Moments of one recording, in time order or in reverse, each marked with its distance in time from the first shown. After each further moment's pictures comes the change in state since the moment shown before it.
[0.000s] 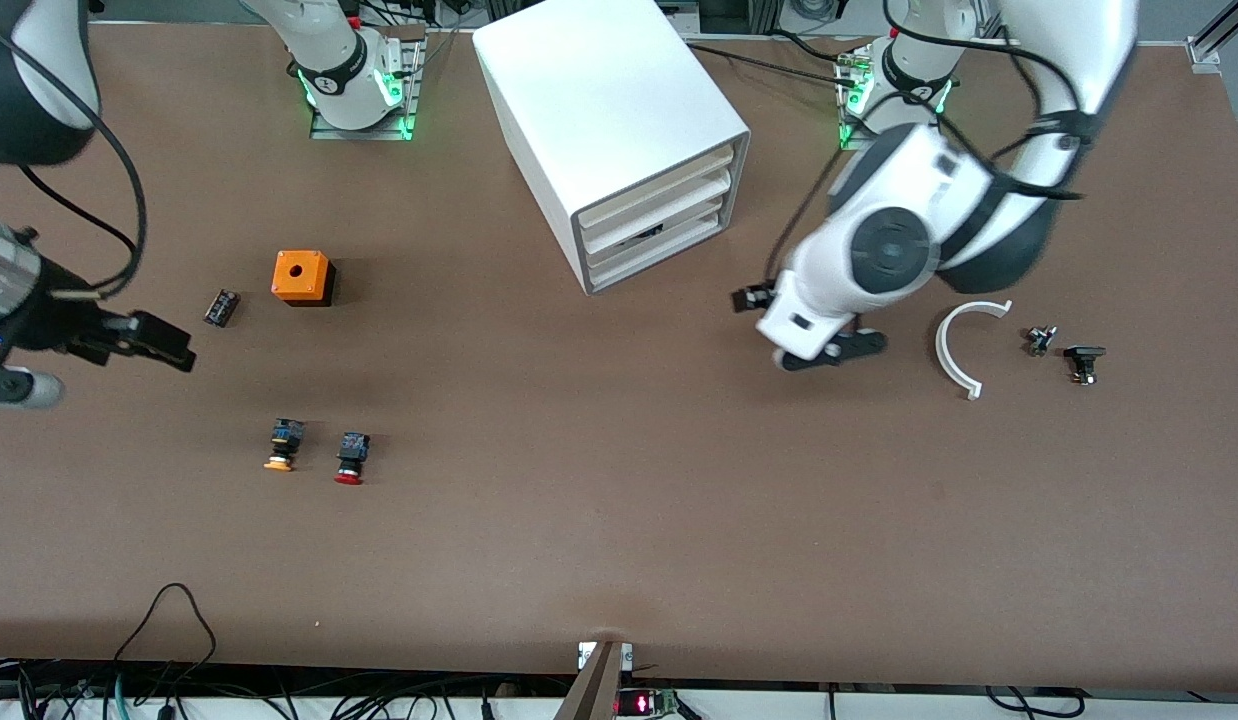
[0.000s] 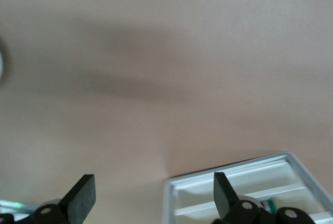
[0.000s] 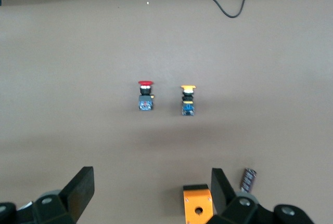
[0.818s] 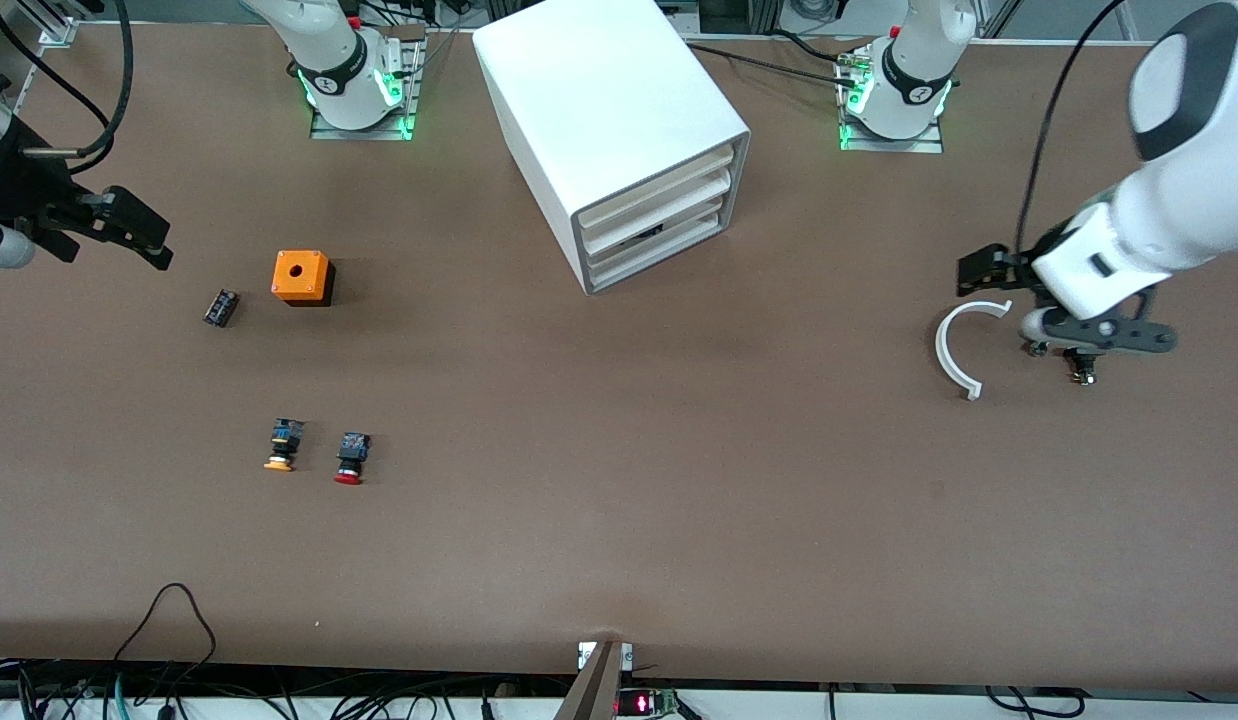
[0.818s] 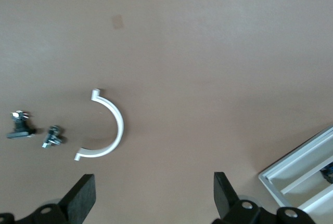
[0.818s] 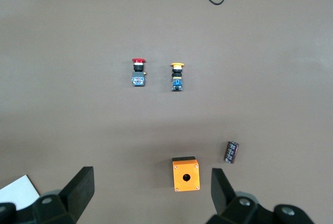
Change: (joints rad) left arm -0.166 -0.340 0.610 -0.075 -0.143 -0.026 0.747; right arm 0.006 -0.279 0.014 -0.257 -0.028 0.007 0.009
